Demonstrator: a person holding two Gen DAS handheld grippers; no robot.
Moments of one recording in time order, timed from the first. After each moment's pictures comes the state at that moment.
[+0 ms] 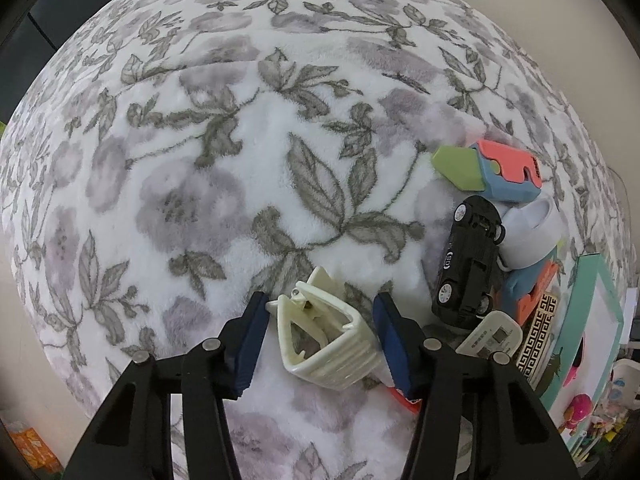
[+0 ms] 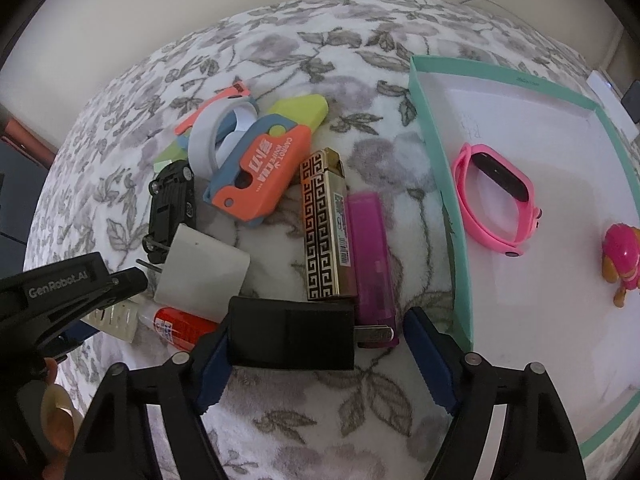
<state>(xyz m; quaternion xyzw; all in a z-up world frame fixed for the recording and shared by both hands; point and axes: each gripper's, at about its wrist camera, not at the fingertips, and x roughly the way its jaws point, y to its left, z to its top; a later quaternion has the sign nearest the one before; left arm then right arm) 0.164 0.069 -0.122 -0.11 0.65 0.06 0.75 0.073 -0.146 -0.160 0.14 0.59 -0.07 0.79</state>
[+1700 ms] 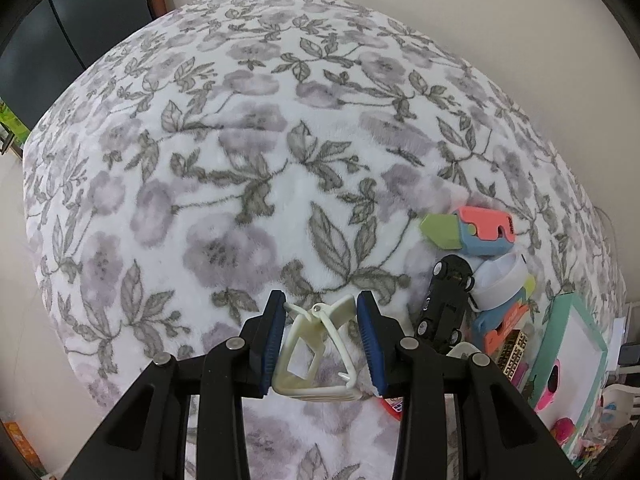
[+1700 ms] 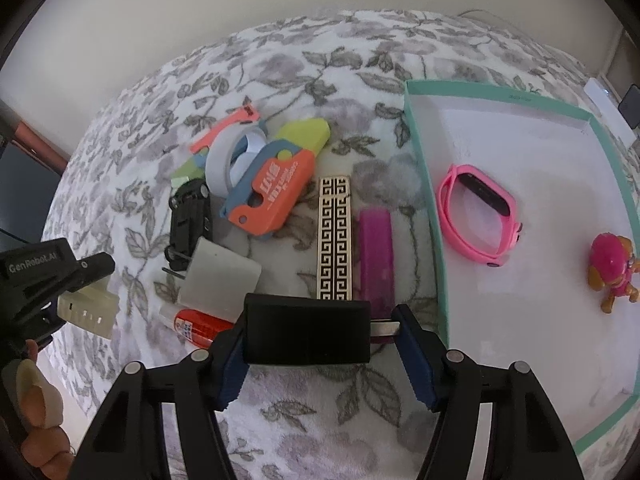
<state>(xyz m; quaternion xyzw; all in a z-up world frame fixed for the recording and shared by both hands) 0.159 0.087 -0.063 -0.13 0.59 0.09 0.79 0.067 -0.154 -0.139 0.15 0.57 -0.06 0.80</state>
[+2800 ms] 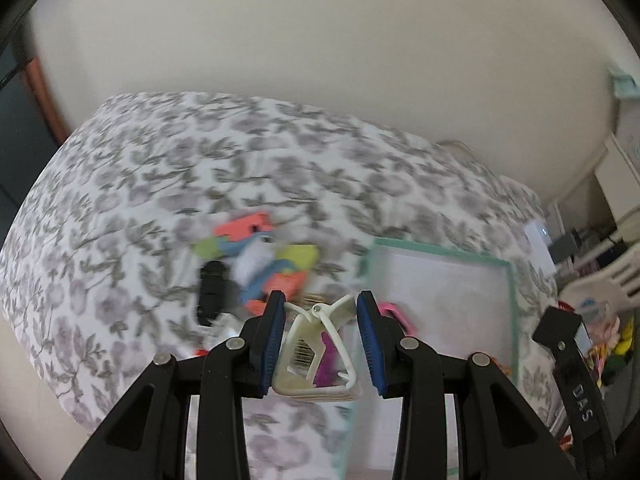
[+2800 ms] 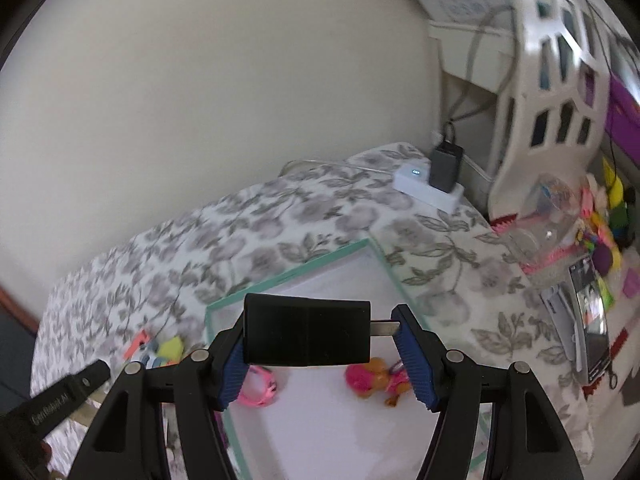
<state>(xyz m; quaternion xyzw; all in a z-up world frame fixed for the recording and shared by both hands) 0.114 -0.112 0.032 0.00 0.52 -0.09 0.85 0.000 -0.327 -0.013 0.22 0.37 -0.28 0.86</state>
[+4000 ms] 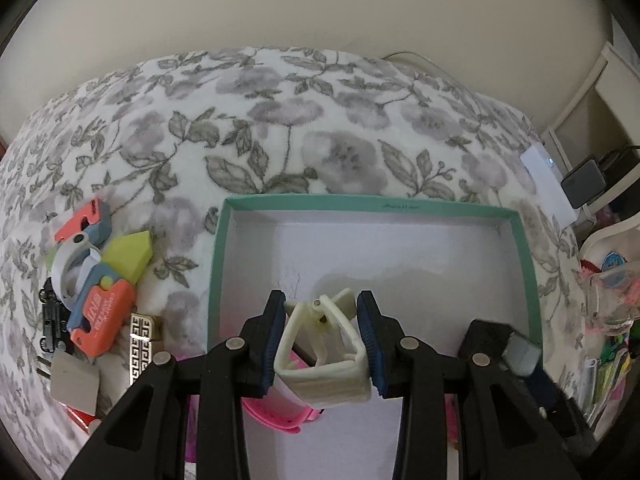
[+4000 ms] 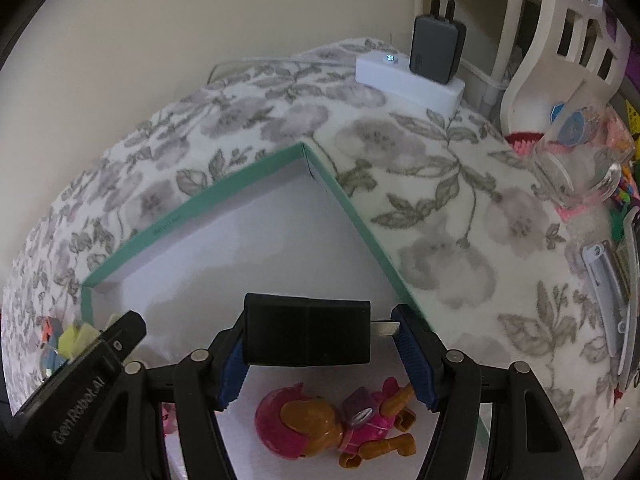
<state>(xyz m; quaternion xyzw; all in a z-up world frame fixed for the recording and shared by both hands) 0.148 -0.228 -0.083 0.05 0.56 -0.16 0.81 0.045 -0.384 -0.138 0.23 0.49 -0.30 0.79</state>
